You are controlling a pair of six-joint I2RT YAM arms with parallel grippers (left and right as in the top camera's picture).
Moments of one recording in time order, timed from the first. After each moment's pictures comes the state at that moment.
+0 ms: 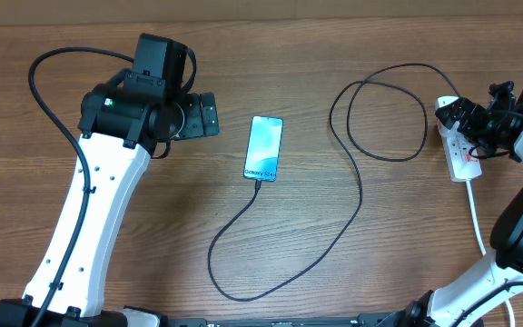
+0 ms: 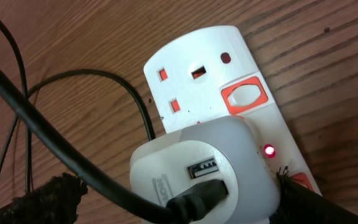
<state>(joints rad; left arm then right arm) -0.26 1.55 1.65 -1.20 -0.09 -0.38 -0.50 1.98 1.32 -0.47 -0.48 0.07</state>
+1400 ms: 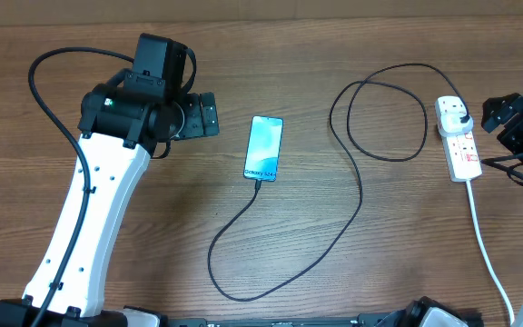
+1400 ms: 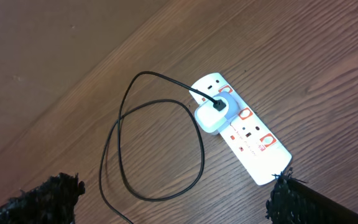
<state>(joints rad) -0.26 1.55 1.65 -1.20 -0.09 -0.38 -0.52 1.25 1.27 -0.81 -0.31 0.28</state>
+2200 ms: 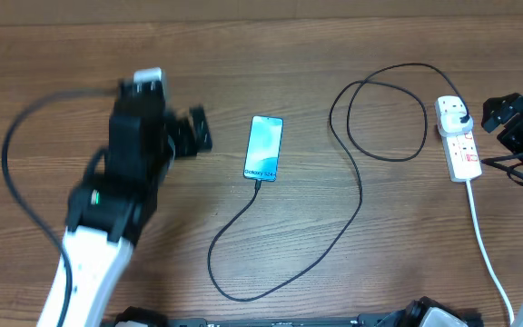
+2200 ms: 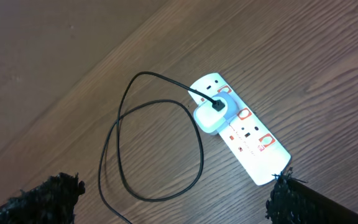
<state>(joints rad) -0.26 1.13 1.10 -0.59 -0.13 -0.35 -0.52 1.25 1.27 -0.81 -0.31 0.28</state>
